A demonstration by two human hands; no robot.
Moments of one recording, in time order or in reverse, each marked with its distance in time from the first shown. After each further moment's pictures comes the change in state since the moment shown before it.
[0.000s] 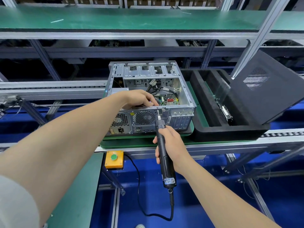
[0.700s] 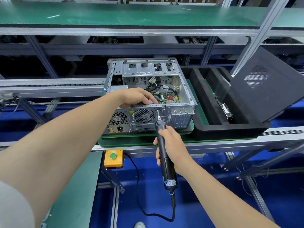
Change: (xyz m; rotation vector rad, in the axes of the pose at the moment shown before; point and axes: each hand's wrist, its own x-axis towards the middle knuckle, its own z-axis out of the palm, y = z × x) left_hand 0.009 -0.017 -0.008 -0.053 -0.019 0.045; right_hand -0.004 0.002 0.002 -0.031 0.006 0.005
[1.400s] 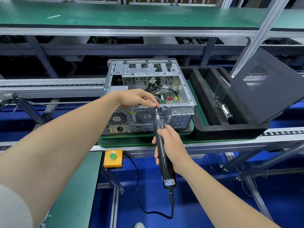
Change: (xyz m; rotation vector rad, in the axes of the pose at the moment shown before) left_hand -0.009 0.001 -0.002 0.153 -0.142 0.180; right_hand 0.000 -0.003 0.004 -0.010 -0.017 -0.032
